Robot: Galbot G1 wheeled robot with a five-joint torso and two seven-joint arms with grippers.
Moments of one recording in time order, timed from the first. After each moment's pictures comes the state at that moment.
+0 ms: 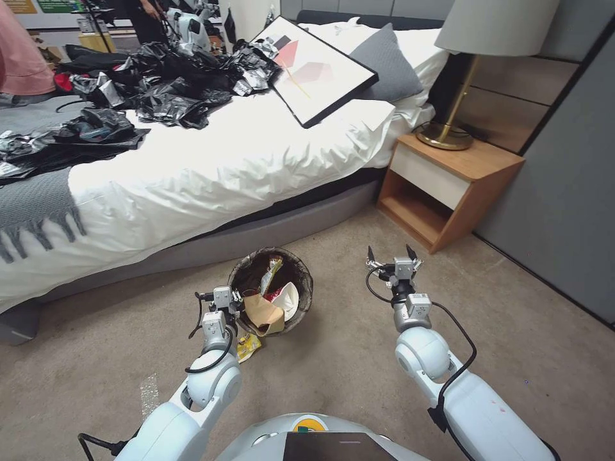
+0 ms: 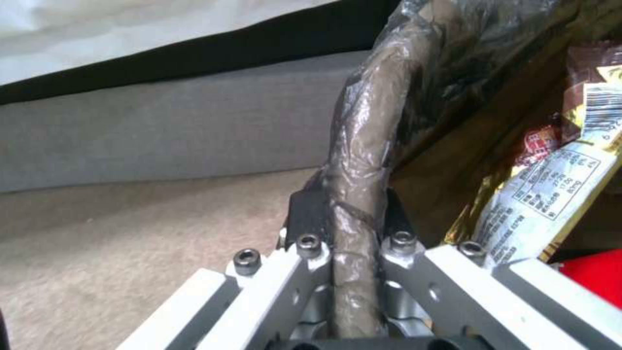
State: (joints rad) left arm 1.37 -1.14 -0.15 -1.96 -0.47 0.17 -0.64; right arm -1.26 1.04 0.20 1.88 0.30 0.05 0.47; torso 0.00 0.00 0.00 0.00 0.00
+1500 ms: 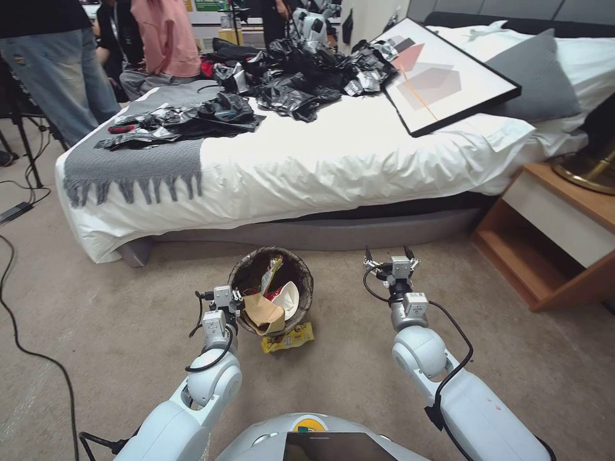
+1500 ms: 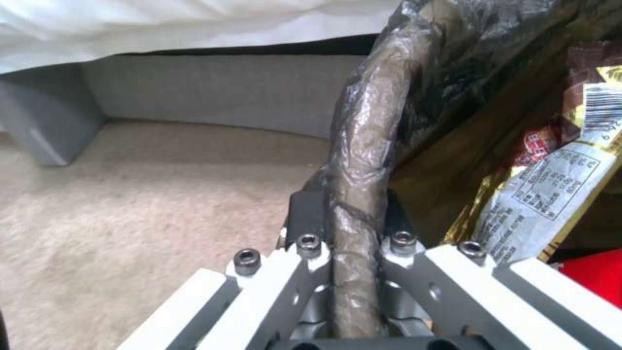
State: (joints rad) left arm 1.37 -1.14 -0.15 -1.96 -0.47 0.17 -0.63; right arm -1.25 1.05 0.19 1.88 0.30 0.04 0.48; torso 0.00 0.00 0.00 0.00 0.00
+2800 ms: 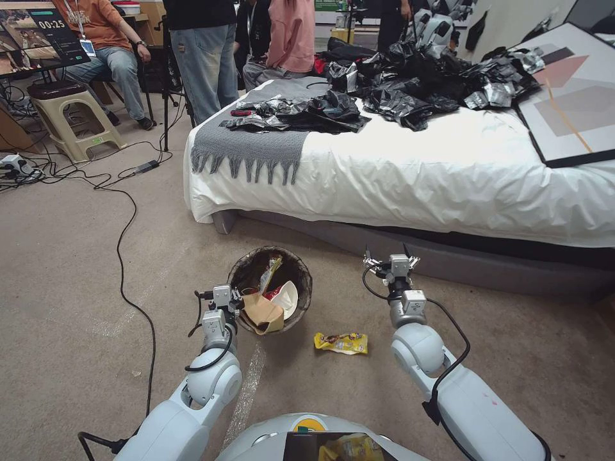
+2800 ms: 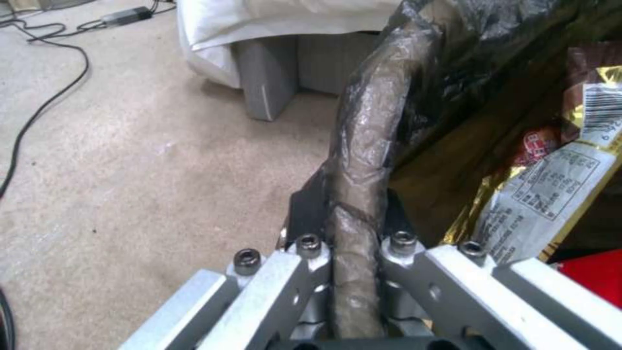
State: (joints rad) left arm 1.36 -1.14 -0.15 -1.95 -0.46 0.17 -0.63; right arm -1.22 1.04 0.18 1.84 0.29 0.05 0.48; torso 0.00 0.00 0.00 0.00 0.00
